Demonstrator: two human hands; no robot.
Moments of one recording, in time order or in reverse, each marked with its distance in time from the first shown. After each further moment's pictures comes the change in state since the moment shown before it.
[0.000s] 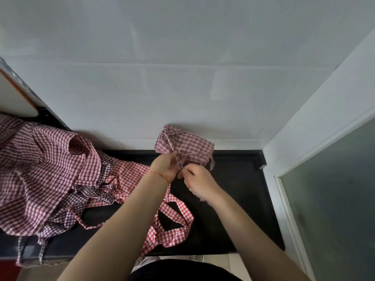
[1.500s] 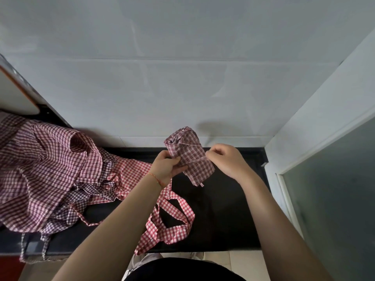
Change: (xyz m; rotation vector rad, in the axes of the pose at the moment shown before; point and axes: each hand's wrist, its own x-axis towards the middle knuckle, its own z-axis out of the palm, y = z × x) left_hand 0.007 -0.008 -0.026 0.342 -0.081 0.157; right_hand 0.003 0.000 -0.073 -0.154 0.191 -0.053
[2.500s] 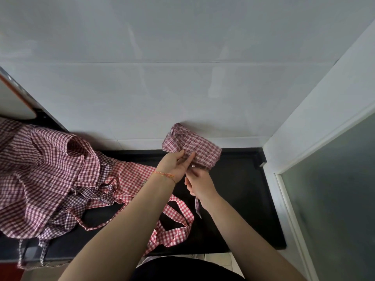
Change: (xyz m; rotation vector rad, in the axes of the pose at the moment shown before) left_hand -0.016 0.015 0.043 -0.499 0.078 -0.200; right_hand -0.005 0.018 0.098 0.668 -0.048 0.292
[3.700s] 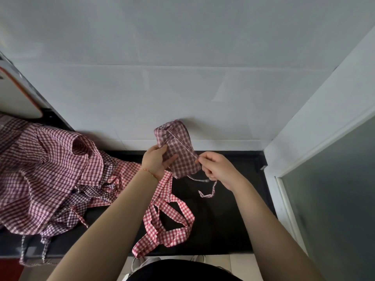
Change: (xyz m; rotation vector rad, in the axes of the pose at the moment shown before) left_hand 0.011 0.040 -0.031 0.275 0.041 0.285; right_hand 0.004 -0.048 -0.058 -0.291 -0.198 -0.139
